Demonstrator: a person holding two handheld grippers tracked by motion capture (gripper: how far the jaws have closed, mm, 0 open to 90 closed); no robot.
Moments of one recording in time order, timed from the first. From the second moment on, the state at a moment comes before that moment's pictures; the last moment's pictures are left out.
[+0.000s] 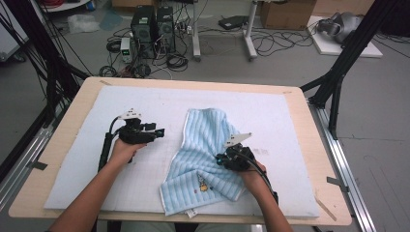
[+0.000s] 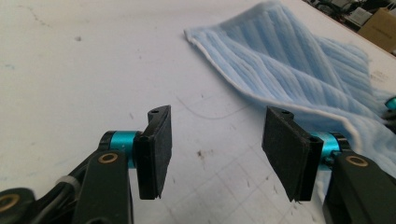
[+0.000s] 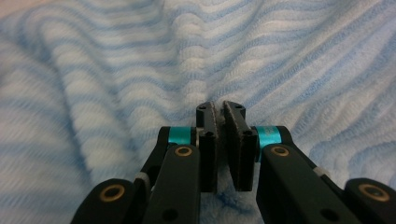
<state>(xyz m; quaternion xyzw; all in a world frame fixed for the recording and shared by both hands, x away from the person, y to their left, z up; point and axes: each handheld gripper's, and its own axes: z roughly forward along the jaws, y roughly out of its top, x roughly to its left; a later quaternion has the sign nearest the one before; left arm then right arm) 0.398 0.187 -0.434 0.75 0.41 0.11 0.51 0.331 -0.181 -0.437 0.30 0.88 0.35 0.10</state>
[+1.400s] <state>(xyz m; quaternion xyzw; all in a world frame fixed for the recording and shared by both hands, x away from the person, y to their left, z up) 0.445 0.131 -0.446 0.81 0.40 0.13 0.41 0.328 -0.237 -0.429 0.42 0.78 0.42 0.18</state>
